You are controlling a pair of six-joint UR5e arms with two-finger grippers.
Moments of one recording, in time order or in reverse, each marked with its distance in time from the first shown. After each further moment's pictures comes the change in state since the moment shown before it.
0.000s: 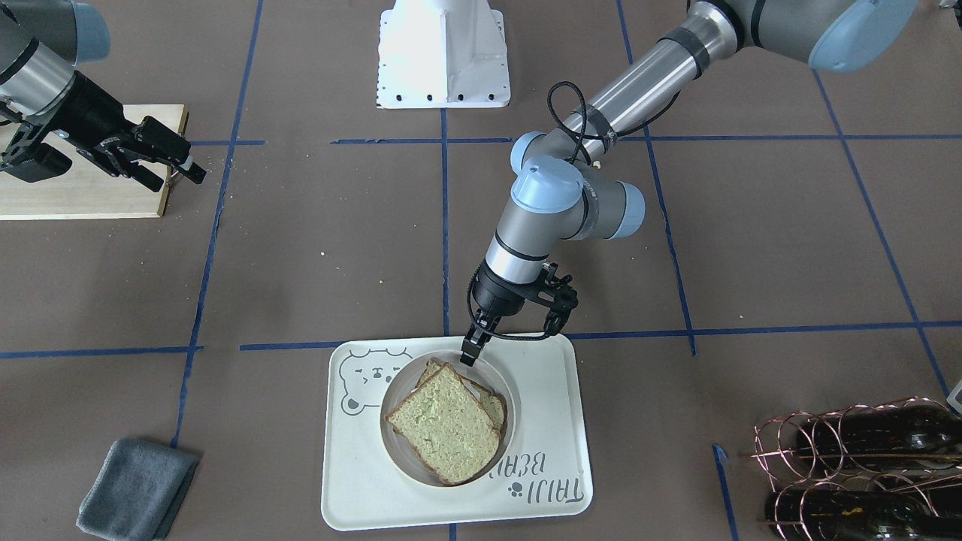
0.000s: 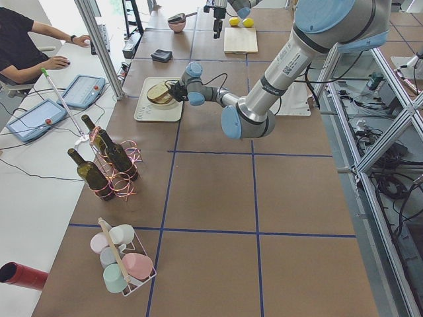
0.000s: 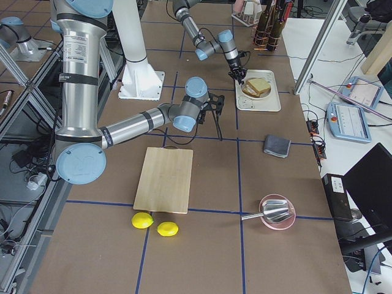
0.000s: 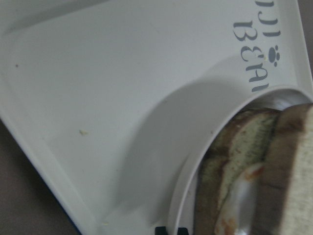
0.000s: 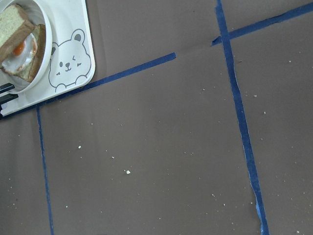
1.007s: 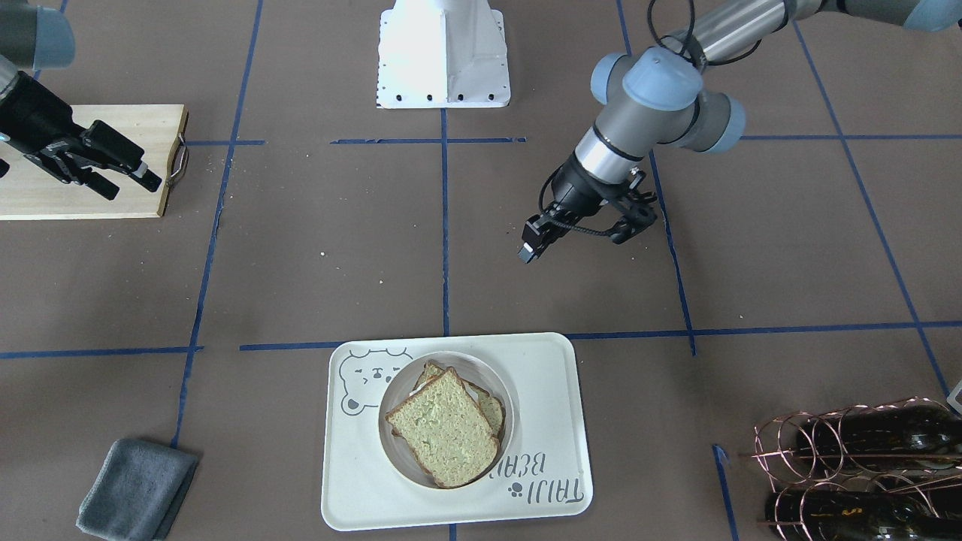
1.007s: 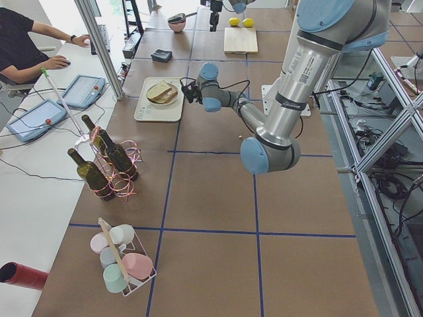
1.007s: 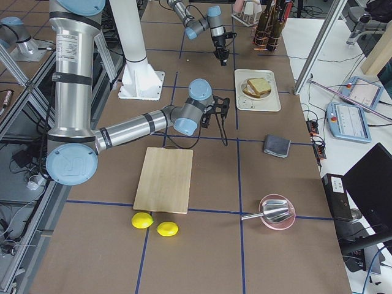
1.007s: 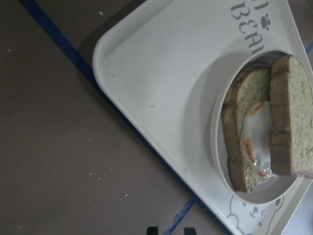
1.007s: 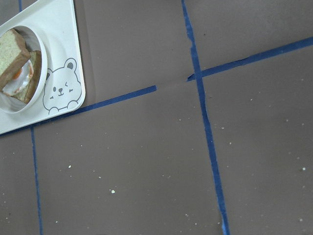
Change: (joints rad) left arm -0.037 0.489 -0.671 0.140 -0.257 0.479; right arm 0.160 -0.014 -0.020 -0.073 0.097 -0.158
